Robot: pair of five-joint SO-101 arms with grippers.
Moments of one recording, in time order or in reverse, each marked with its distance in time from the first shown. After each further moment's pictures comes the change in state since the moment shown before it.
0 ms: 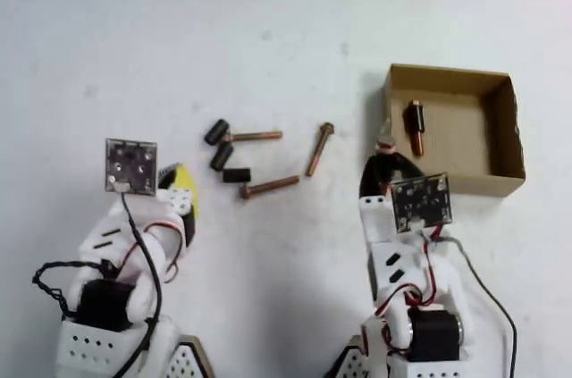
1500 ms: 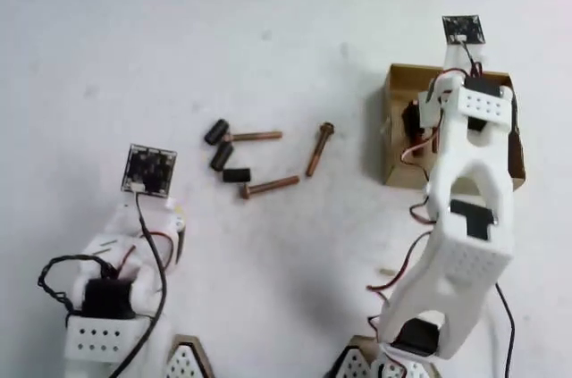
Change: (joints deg) left arm -7.6 0.0 8.4 5.3 -11.4; right arm 18.5 130.1 -88.1 4.8 7.1
